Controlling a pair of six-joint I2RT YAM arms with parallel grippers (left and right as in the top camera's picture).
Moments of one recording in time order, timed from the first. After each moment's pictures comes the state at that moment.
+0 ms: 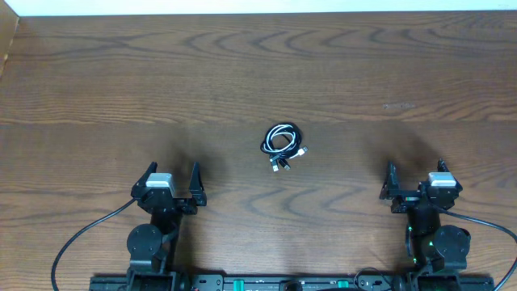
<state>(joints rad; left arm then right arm) -0.06 0.01 0.02 -0.11 0.01 -0.09 0.02 0.01 0.01 -0.07 0.03 0.01</state>
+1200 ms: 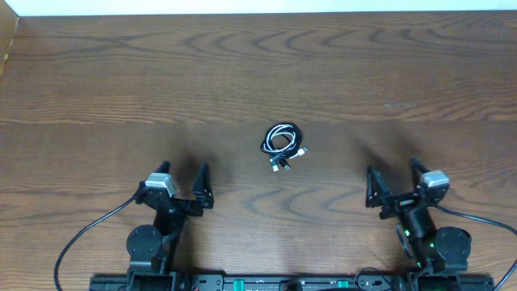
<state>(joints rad) -0.06 0.01 0.02 -0.08 0.18 -0.30 0.02 0.01 0.01 -0.04 -0.31 0.30</state>
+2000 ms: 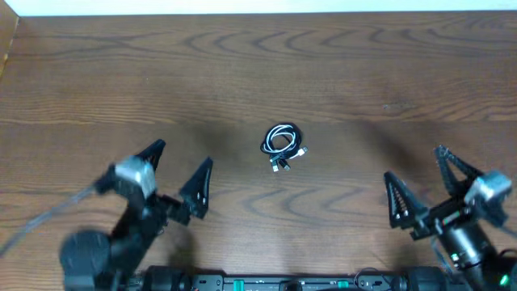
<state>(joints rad) -0.06 0.41 0.82 -0.49 0.41 -0.23 0.01 0.31 0.79 -0.46 -0.46 0.28</state>
